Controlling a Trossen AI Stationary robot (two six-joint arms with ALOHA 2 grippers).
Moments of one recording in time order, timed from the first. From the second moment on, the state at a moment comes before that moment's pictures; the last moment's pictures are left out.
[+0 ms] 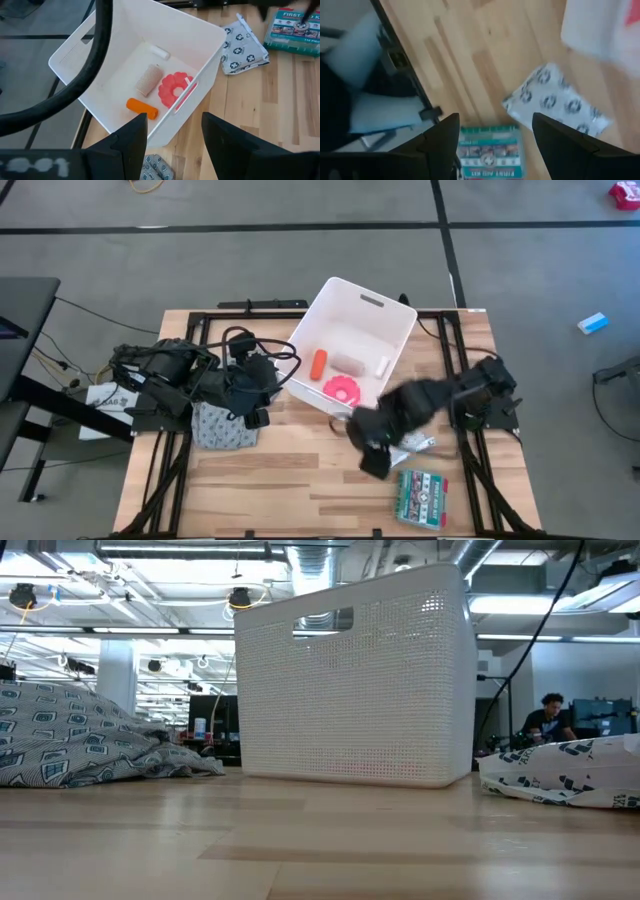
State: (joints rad) left arm -0.37 1.69 2.30 -1.57 -0.58 -0.33; right arm 0.39 1.85 2.07 -1.57 -0.13 0.77
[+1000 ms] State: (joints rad) left arm -0.37 1.69 2.30 -1.57 -0.58 -0.39; right arm 0.95 1.68 1.41 -1.31 -0.10 1.64
